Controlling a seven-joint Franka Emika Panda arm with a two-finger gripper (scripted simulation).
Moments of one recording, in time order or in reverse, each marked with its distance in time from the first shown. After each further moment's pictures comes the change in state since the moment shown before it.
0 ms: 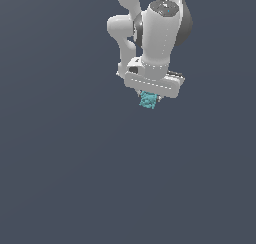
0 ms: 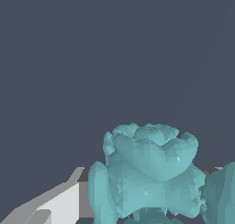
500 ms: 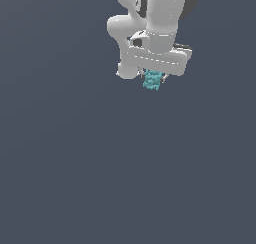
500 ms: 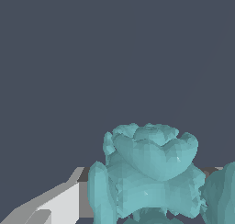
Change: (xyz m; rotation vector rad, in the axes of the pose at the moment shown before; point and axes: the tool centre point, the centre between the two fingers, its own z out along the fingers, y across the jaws) arm -0.038 0.004 -0.067 0.000 0.001 0.000
